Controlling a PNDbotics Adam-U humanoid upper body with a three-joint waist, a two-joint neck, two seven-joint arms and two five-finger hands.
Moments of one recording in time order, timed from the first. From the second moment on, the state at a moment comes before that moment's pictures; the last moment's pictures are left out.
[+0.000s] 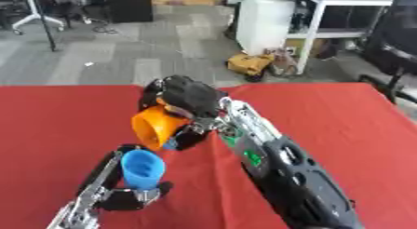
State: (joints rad) left arm -0.63 0.17 -0.29 -1.25 -0.06 -0.30 -0.16; right arm -1.01 -0.09 0.30 -1.23 1.05 -0.51 0.16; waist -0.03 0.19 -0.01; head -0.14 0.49
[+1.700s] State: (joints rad) left arm -0.63 0.17 -0.26 -1.21 -0.12 -0.32 0.00; right arm -0.98 -0.10 0.31 -1.30 1.07 -0.51 0.10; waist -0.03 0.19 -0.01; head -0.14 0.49
